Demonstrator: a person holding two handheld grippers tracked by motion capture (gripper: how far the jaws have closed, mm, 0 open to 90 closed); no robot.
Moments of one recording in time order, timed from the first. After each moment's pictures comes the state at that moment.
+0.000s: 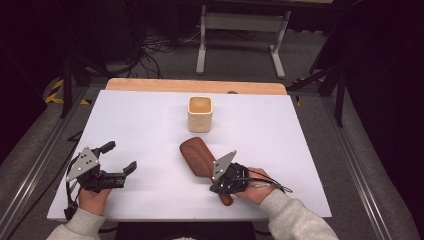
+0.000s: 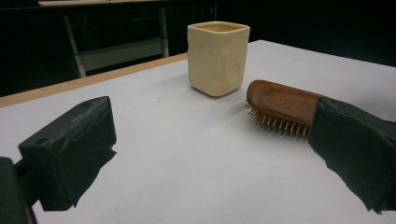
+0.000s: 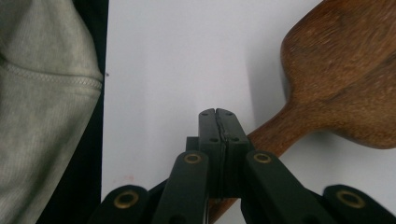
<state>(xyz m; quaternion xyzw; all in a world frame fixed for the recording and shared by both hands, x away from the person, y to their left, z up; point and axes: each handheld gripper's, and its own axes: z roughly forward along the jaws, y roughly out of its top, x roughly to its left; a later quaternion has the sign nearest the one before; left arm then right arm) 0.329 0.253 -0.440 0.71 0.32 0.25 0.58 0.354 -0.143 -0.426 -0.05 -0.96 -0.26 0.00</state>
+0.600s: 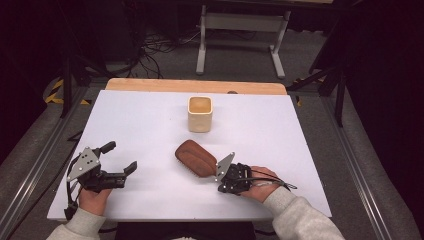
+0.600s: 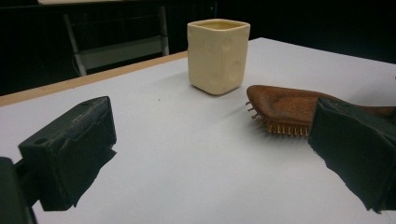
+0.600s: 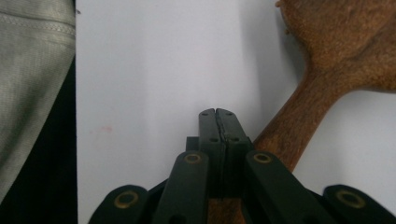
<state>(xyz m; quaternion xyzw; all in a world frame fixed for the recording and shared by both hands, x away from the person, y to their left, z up) 0.329 0.252 -0.441 0.71 0.32 0.25 0.57 0.358 -0.152 -0.432 -0.04 -0.98 -0.19 -0.01</state>
